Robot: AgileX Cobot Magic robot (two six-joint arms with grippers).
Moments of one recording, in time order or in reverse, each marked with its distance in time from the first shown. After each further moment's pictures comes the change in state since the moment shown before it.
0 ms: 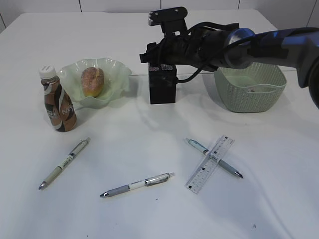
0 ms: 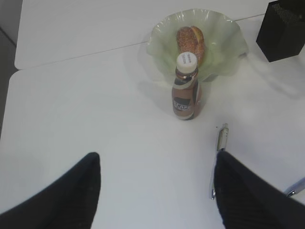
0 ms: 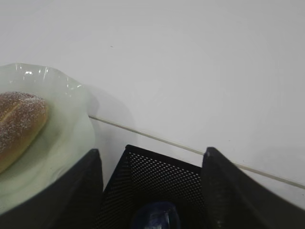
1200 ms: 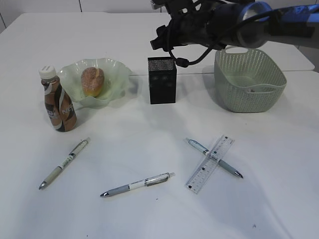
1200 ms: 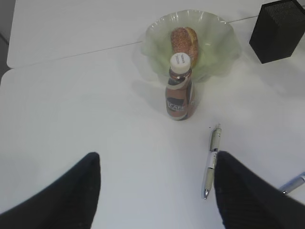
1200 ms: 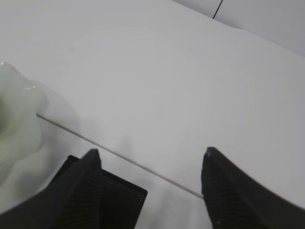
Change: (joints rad) left arm 0.000 0.000 0.000 -0.021 0.000 0.000; right arm 0.000 -0.098 -0.002 0.004 0.165 -0.252
